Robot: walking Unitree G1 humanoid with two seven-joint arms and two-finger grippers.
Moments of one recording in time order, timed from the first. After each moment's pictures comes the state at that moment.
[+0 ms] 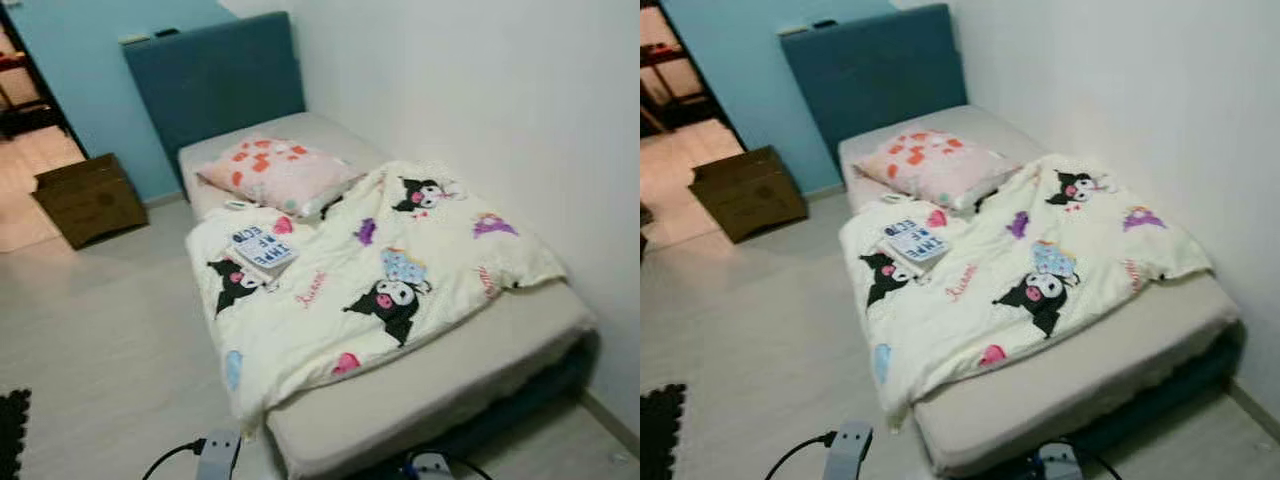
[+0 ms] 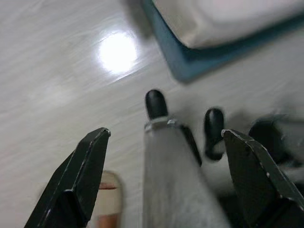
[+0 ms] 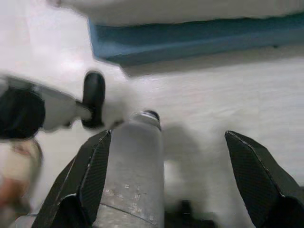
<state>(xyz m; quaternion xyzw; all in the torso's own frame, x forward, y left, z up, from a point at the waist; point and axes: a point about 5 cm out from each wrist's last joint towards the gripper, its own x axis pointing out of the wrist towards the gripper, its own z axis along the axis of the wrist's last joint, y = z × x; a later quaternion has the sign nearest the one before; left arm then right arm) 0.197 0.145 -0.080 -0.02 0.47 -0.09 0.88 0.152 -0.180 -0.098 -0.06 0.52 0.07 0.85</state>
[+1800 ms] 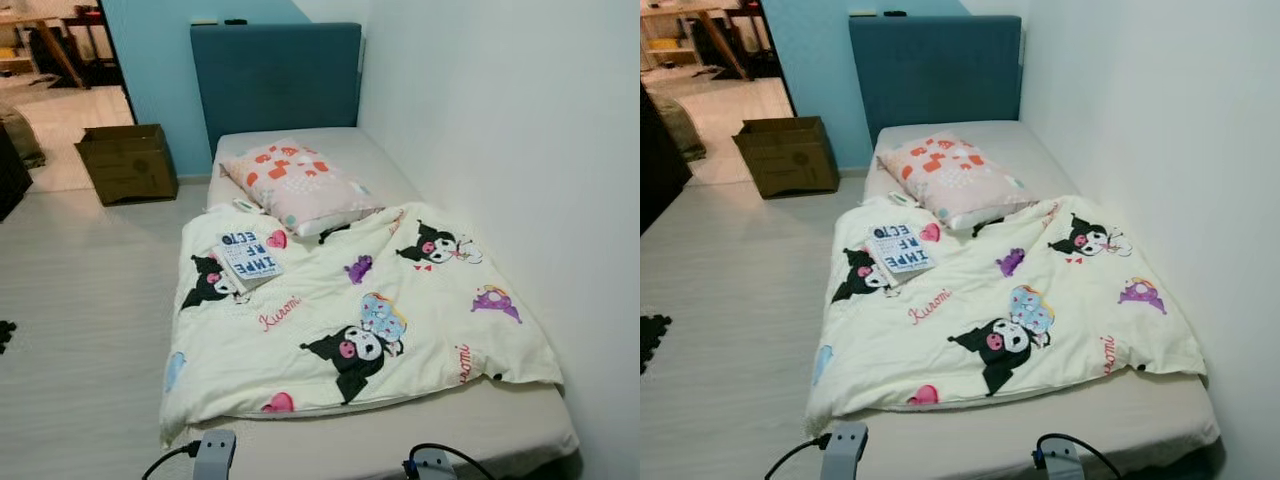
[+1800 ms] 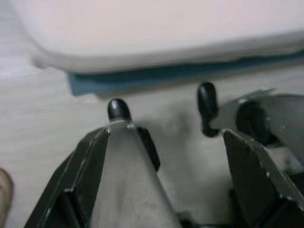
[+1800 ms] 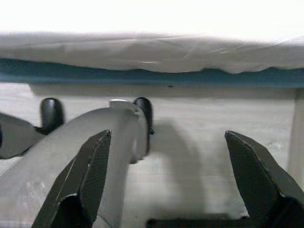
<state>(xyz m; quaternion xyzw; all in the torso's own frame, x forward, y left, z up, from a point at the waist) 0.179 0.135 -0.089 -0.06 0.49 -0.08 0.87 0.162 -0.189 -0.093 -0.06 0.50 0.04 0.86</state>
